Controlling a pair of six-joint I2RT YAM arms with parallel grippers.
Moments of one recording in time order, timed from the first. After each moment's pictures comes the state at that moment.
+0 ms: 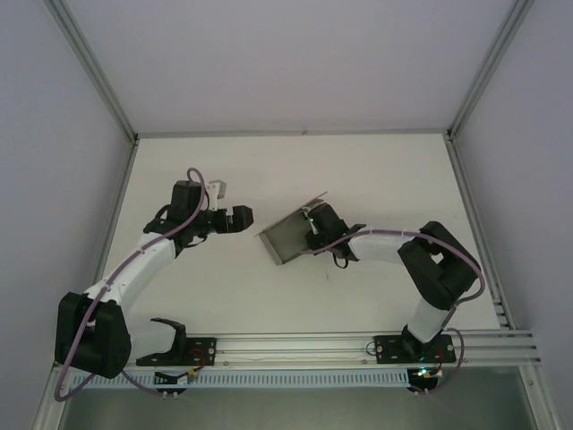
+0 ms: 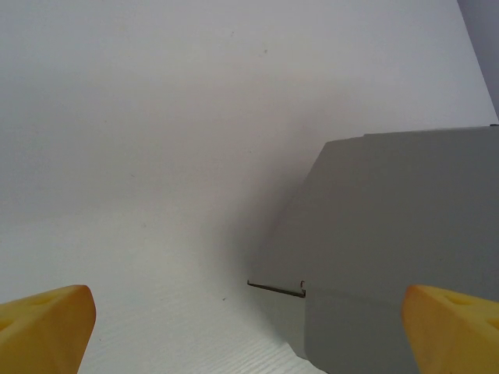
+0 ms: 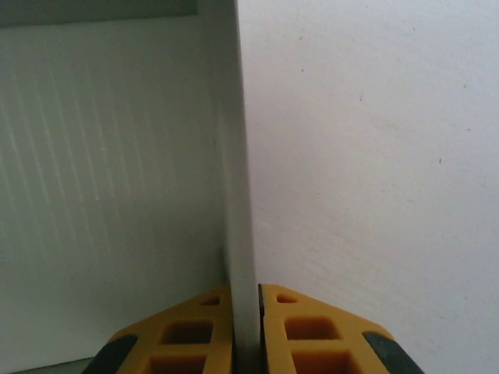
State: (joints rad) left arm -0.24 1.22 0.82 -0.34 0.39 -0.34; right arm 0.73 1.71 0.85 -0.06 0.16 0.13
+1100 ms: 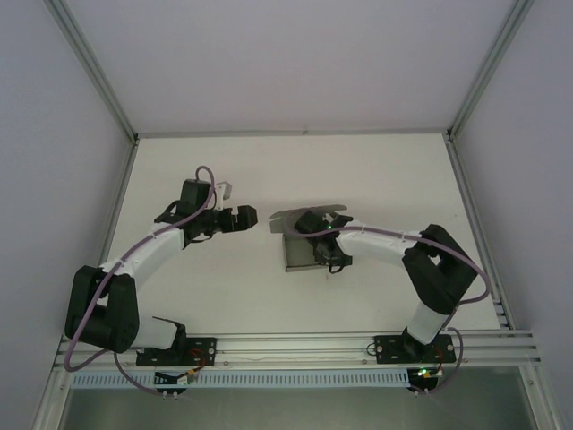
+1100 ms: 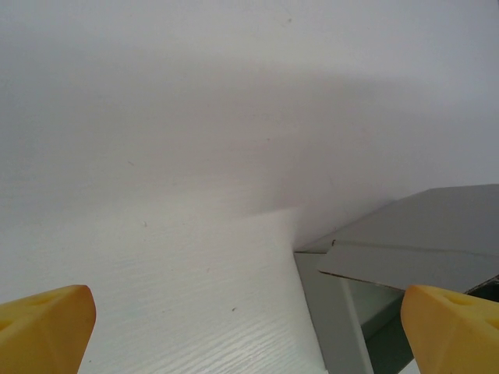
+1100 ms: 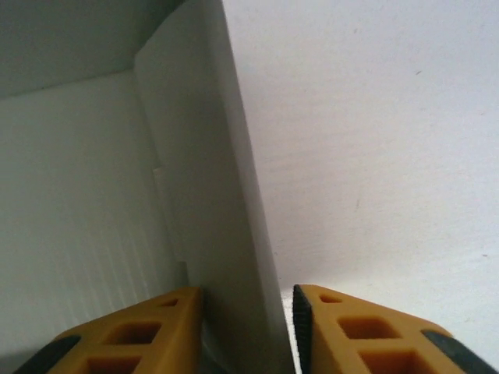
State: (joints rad) left arm -0.24 1.37 0.84 -0.29 0.41 -0.37; right arm 0.85 1.68 1.04 -0.78 0.33 0.86
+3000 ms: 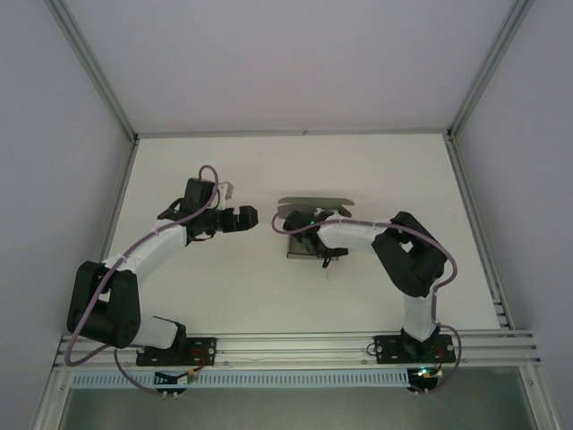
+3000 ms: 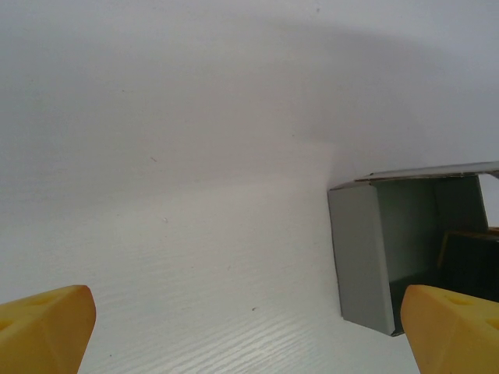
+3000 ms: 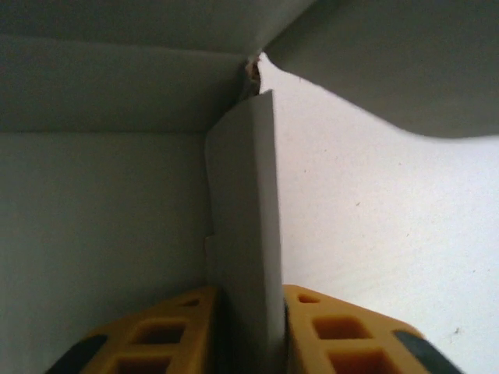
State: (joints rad) left arm -0.27 1.40 0.87 -0.34 0.34 -0.35; right arm 0.84 1.89 1.17 -0.82 0.59 0.81
